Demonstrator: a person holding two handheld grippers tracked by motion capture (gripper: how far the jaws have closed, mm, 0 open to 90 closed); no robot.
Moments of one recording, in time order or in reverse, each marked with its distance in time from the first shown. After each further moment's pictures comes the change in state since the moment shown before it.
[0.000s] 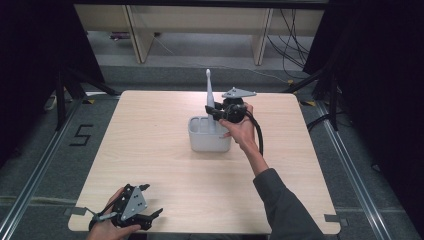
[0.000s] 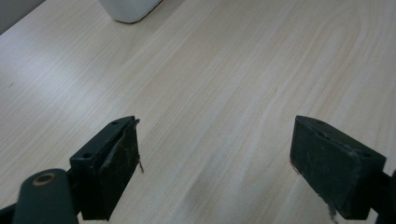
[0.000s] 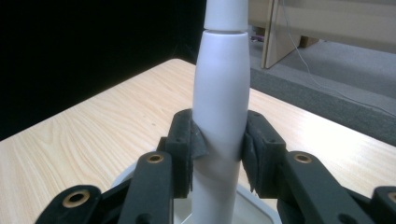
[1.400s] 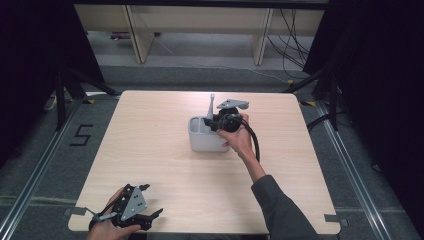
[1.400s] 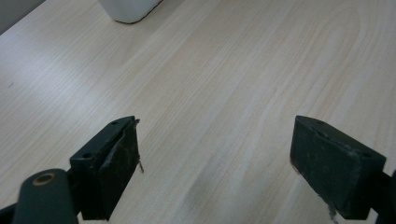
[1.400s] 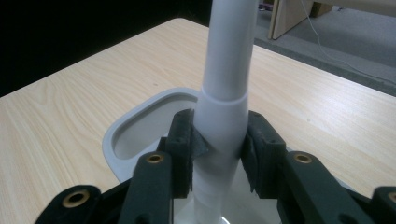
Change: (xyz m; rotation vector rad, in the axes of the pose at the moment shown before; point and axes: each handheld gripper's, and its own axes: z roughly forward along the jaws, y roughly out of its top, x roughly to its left) left arm -0.001 0.000 0.000 0.001 0.013 0.001; right arm 0.004 -0.029 0.014 0.115 0.012 -0.023
